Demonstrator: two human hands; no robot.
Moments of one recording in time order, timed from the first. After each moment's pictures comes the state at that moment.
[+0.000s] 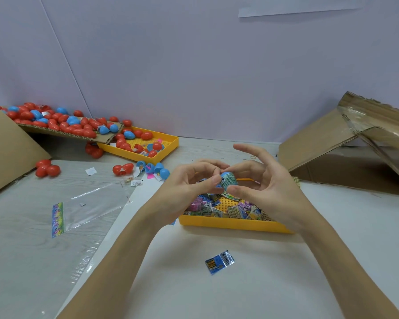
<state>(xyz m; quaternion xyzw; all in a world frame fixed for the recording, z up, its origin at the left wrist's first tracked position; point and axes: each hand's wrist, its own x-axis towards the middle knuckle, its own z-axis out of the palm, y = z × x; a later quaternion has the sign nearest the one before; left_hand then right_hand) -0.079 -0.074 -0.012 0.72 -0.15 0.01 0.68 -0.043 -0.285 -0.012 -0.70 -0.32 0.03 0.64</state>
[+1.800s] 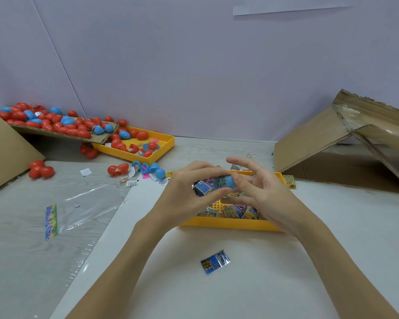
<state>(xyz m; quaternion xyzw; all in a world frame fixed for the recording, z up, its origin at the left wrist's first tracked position) -0.076 -0.083 -0.024 0.84 -0.25 0.25 0.40 -0.040 -0.286 -0.021 -0.64 -0.24 0.18 0.71</state>
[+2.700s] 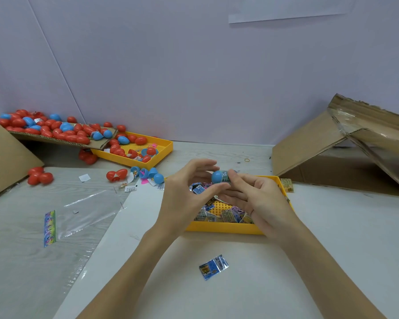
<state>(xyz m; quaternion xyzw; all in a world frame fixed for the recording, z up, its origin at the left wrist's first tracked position) -0.077 -0.097 -0.029 0.80 -0.15 0.30 0.49 -0.051 -0.268 -0.018 -0.57 -0.10 0.16 0.80</state>
